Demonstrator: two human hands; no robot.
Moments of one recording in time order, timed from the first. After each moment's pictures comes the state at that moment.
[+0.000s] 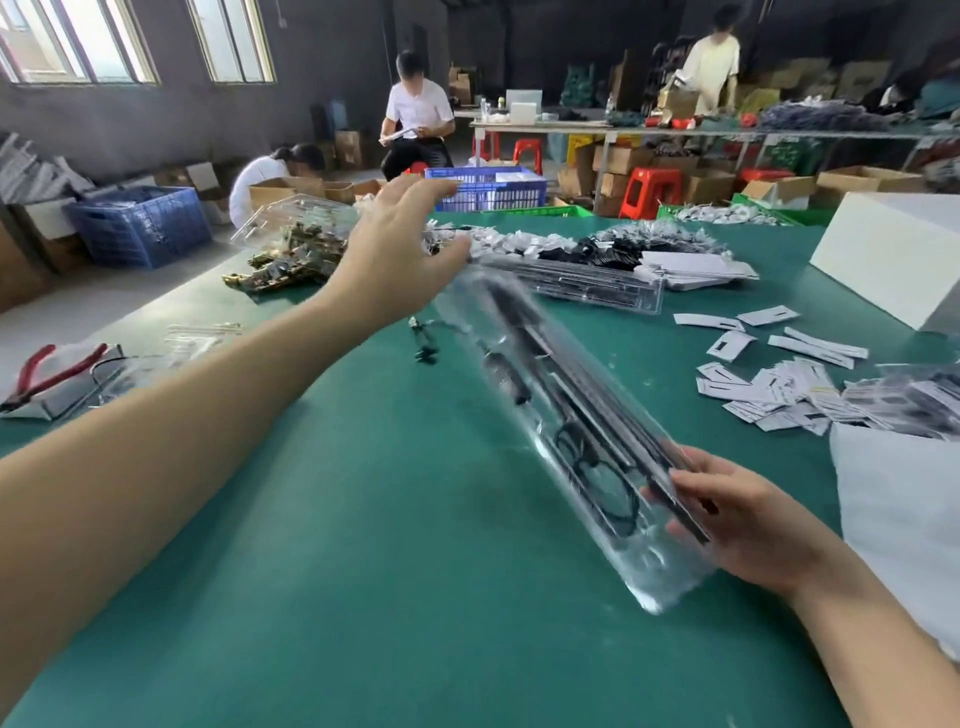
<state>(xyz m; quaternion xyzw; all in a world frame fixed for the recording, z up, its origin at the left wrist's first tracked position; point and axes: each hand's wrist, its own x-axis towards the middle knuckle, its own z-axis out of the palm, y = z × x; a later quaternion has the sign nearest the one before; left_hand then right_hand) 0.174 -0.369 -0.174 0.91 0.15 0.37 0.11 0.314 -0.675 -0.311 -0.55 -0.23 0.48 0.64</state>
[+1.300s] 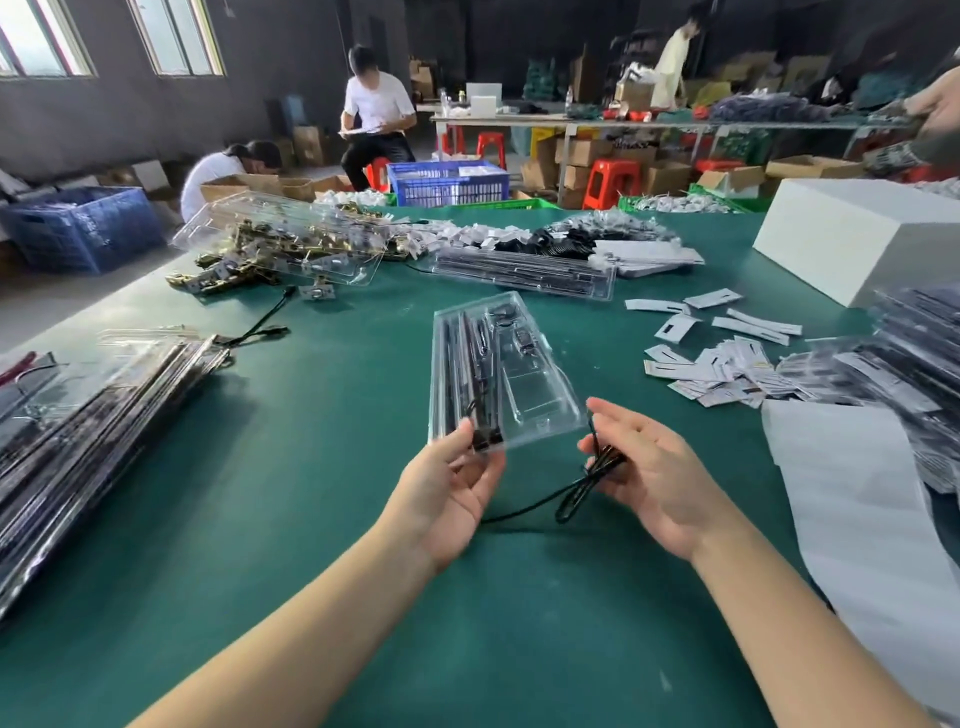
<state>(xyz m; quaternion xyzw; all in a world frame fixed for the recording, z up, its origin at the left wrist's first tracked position) 0.167 -0.506 -0.307 0.24 0.29 0.21 0.90 0.292 -0.655 -0.308 -0.61 -0.17 0.34 0.70</state>
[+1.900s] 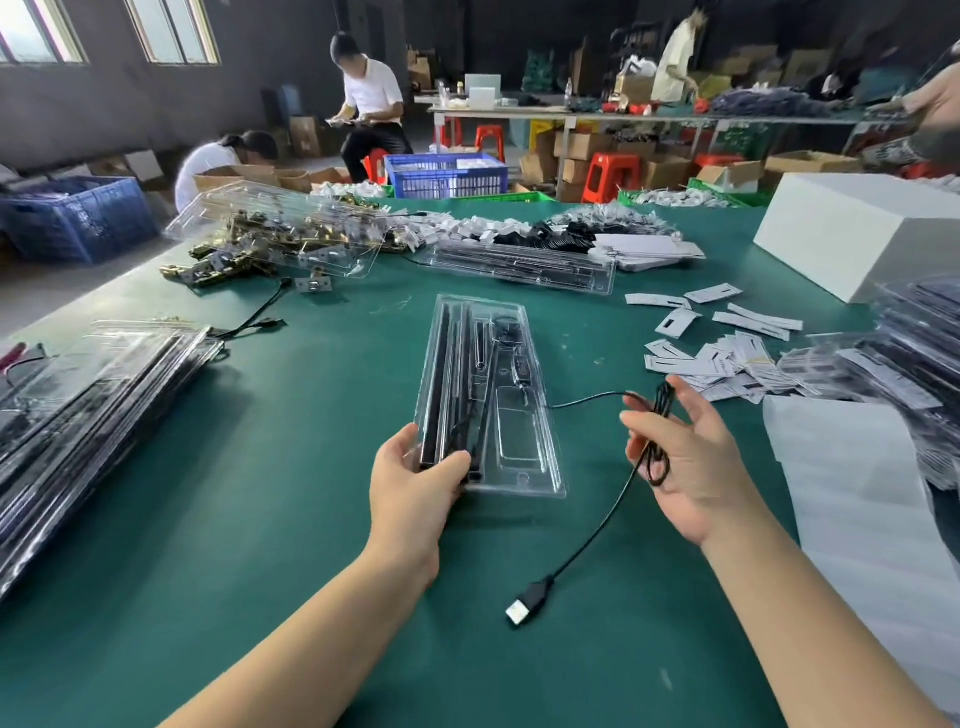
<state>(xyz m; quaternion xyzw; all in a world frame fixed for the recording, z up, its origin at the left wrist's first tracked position) 0.151 -0.504 -0.333 0.50 0.36 0.32 0.72 0.302 -0.659 -0.305 -0.53 -0.06 0.21 0.82</state>
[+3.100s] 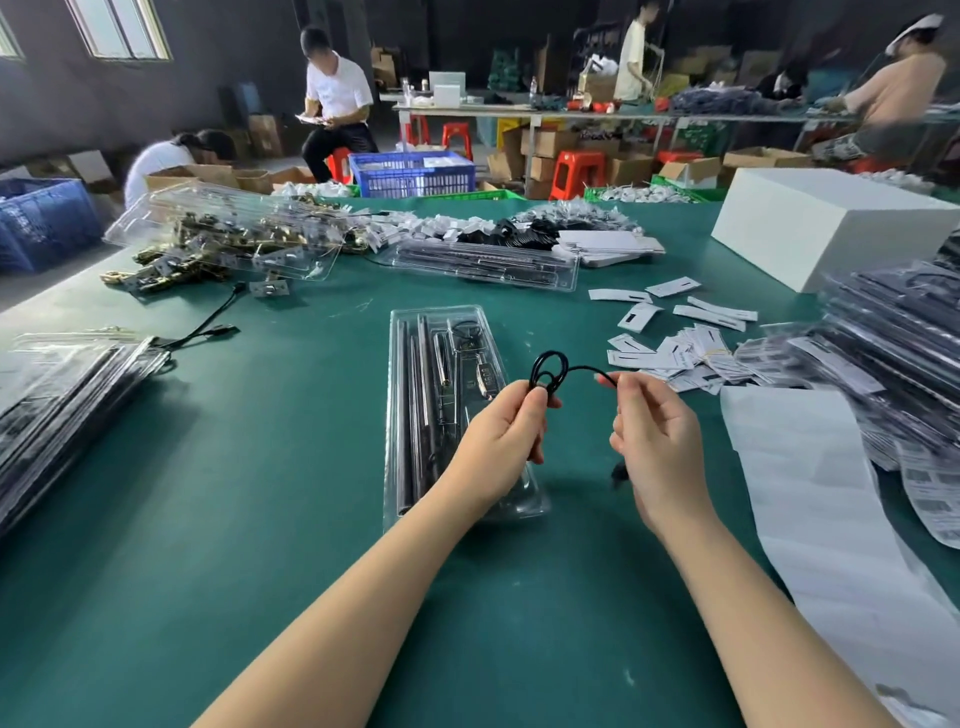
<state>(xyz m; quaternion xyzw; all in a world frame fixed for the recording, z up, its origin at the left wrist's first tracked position) 0.236 -0.531 -0.323 0.74 0.09 0.22 0.63 0.309 -0.659 -0.317 -0.66 -0.21 -0.01 0.72</state>
